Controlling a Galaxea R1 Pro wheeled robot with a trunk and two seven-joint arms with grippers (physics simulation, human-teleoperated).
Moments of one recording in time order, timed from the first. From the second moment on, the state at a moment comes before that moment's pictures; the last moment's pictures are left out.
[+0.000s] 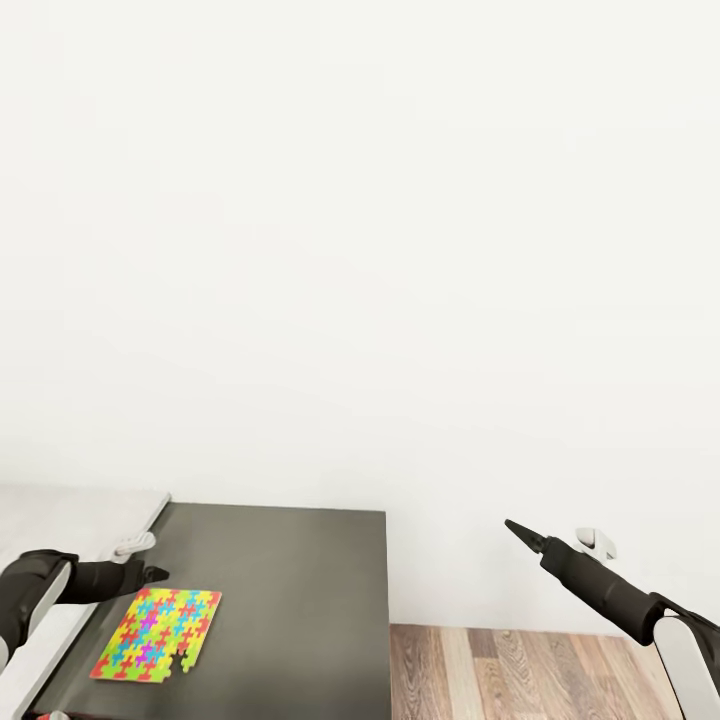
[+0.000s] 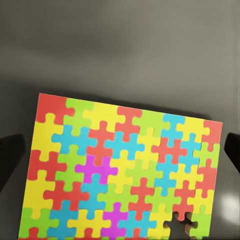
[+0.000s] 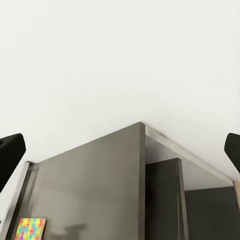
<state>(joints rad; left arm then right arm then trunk) -0.67 0.45 0.11 -0.49 0.02 0.65 -0.60 -0.15 -0.15 -0.36 -1.51 -0.65 0.77 0.43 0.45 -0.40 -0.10</state>
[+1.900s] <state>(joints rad) -0.67 0.49 0.11 -0.44 0.02 0.65 -0.69 -0.15 -0.15 -0.36 -1.49 -0.65 0.77 0.43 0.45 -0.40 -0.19</state>
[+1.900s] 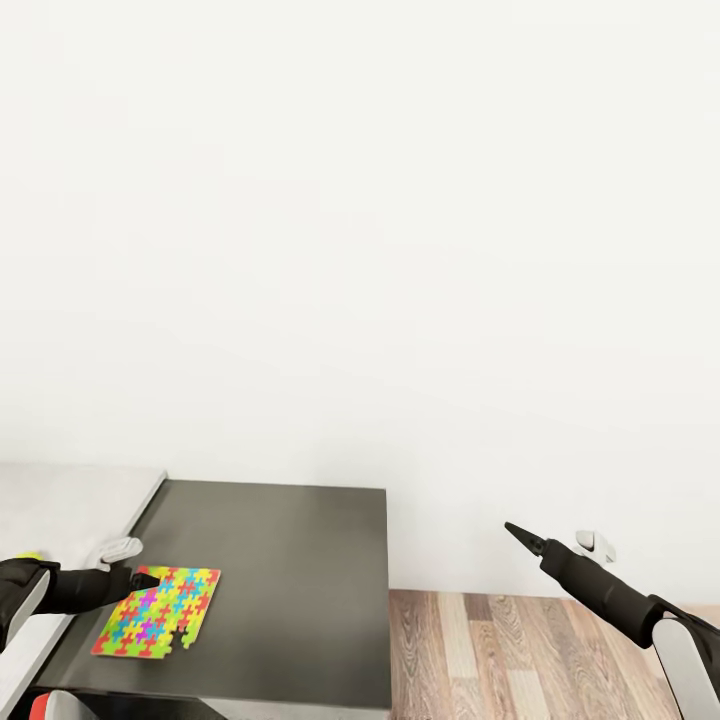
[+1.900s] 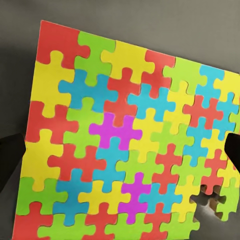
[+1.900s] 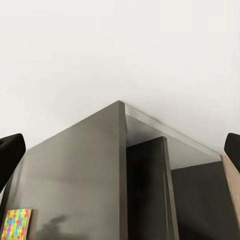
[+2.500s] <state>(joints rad) -0.67 0.49 0.12 -0.44 0.02 0.64 -0.68 -0.15 -0.15 -0.36 -1.49 -0.65 0.77 0.43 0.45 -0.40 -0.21</state>
